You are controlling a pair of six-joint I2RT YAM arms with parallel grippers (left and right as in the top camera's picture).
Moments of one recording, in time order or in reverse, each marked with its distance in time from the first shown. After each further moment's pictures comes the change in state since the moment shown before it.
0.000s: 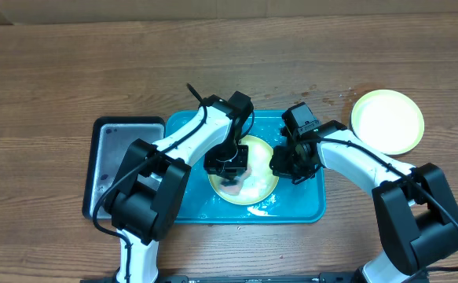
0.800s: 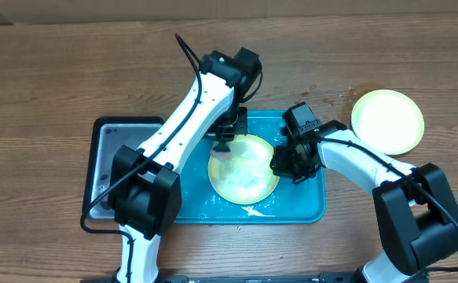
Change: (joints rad) left arm 0.014 0.033 0.489 -0.385 -0.186 -0.054; right arm -0.002 0.000 0.000 0.003 0.000 -0.013
